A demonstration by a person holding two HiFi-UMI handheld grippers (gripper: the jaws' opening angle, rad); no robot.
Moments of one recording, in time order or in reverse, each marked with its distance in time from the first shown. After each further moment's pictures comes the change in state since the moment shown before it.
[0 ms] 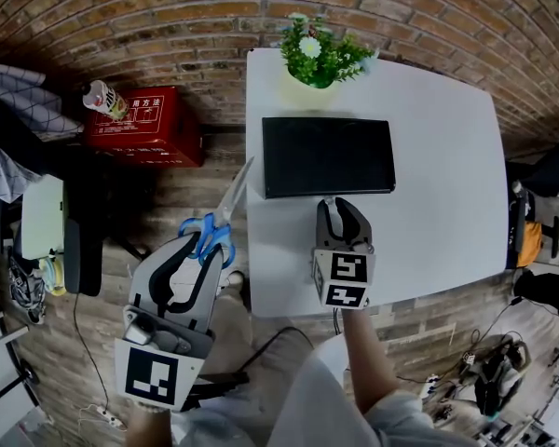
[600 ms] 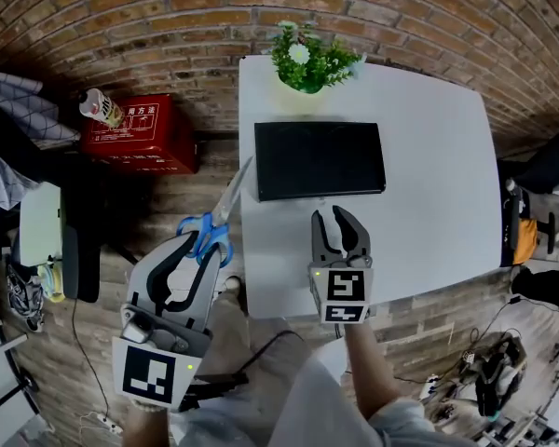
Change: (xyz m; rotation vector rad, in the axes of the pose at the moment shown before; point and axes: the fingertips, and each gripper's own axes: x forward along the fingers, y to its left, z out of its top) left arm -0.001 -0.005 0.013 0.017 -0.023 -0.023; right arm -0.033 0.008 0.017 -0.074 -0.062 0.028
